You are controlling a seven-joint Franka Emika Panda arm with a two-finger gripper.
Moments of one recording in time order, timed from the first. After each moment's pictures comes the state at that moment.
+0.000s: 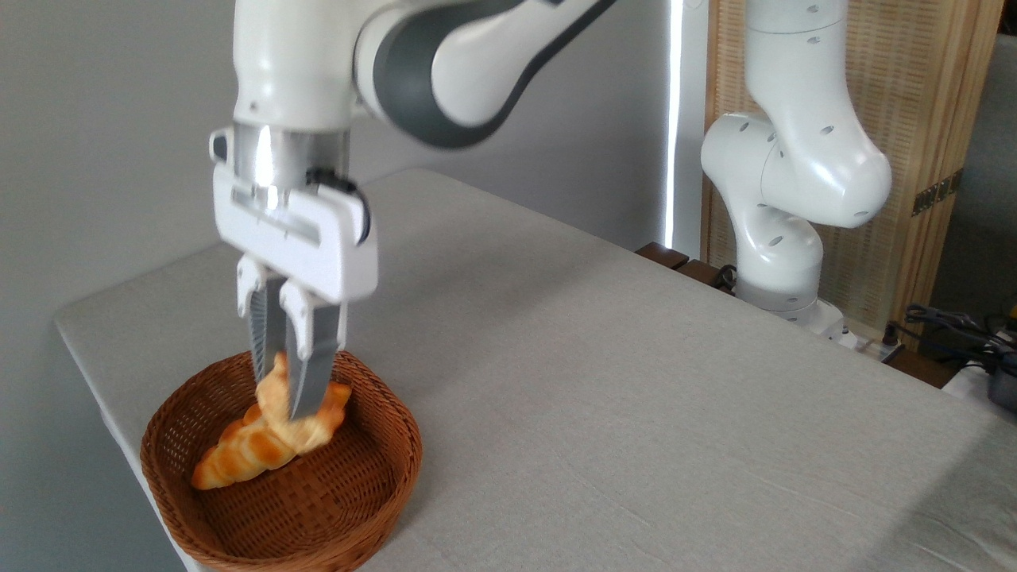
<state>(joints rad) -0.07 0.08 -0.05 -1.79 0.07 2.20 0.53</state>
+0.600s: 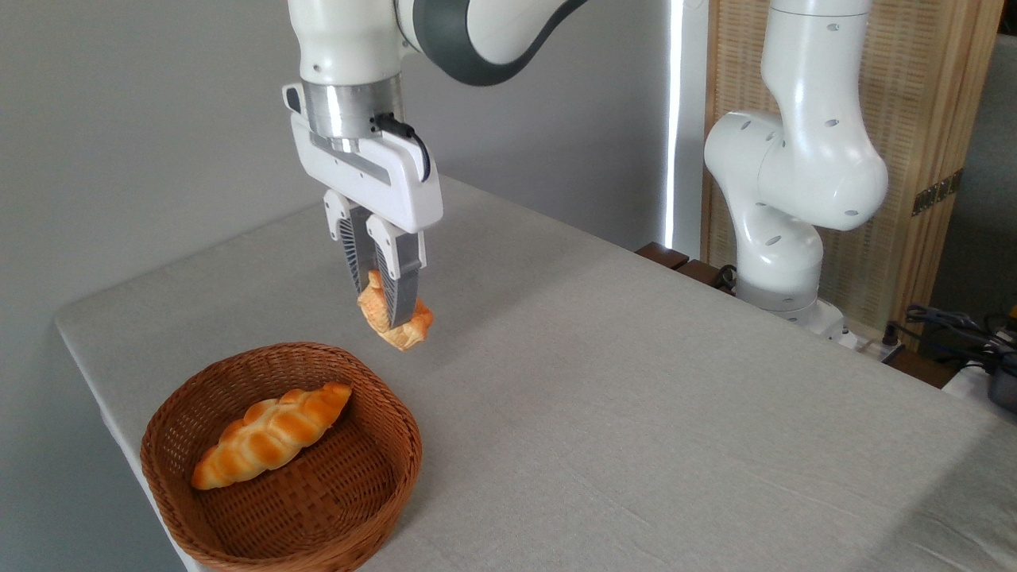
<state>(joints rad) -0.17 -0.11 -0.06 -1.98 -0.04 1.96 0.53</state>
